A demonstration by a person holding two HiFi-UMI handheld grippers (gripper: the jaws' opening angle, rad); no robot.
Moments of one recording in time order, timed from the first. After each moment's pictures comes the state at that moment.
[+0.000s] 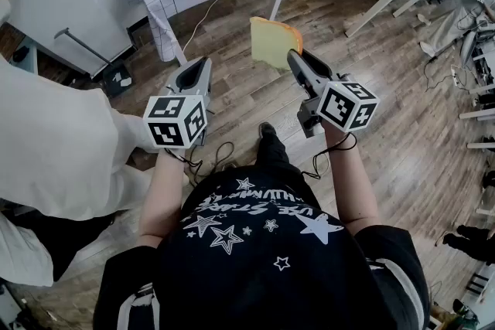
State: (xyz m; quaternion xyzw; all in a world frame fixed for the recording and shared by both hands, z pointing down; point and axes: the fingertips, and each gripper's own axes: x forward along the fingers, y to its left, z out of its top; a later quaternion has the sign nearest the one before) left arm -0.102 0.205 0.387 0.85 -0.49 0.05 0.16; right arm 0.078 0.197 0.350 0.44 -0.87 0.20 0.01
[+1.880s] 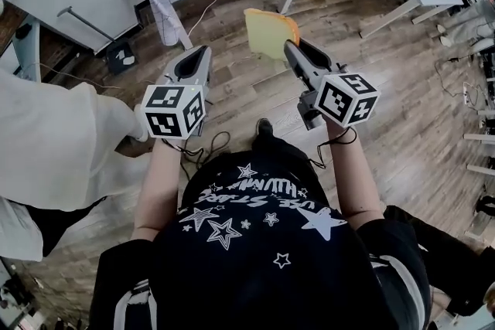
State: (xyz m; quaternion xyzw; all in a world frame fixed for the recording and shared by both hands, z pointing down) left arm -0.086 0.157 0.401 0.83 -0.53 0.08 0.17; right arm 0.079 0.135 0.363 0.38 -0.90 0.19 0.05
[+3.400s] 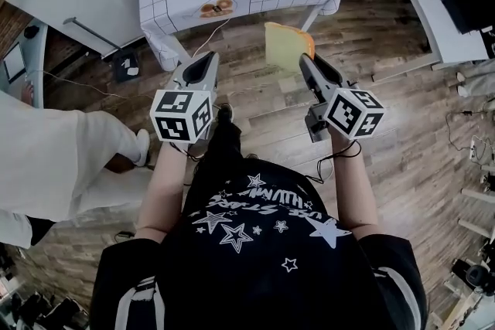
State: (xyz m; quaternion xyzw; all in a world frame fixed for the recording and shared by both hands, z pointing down) left arm -0.034 -0.024 0.404 0.78 -0.59 0.08 0.17; right arm 0.154 -0.069 0.381 0.36 -0.90 0.24 0.04
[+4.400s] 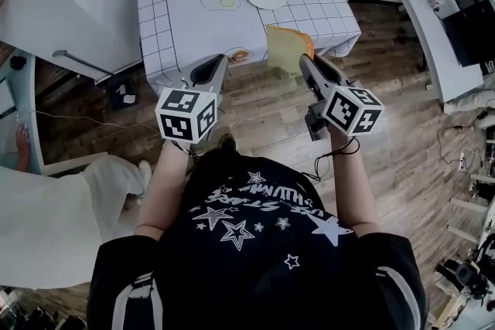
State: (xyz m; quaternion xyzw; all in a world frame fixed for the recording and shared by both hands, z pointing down) left arm -0.136 -0.202 0.406 0.81 -0.55 0.06 0.19; right arm 0.034 -0.248 0.376 0.38 -0.89 0.23 0.08
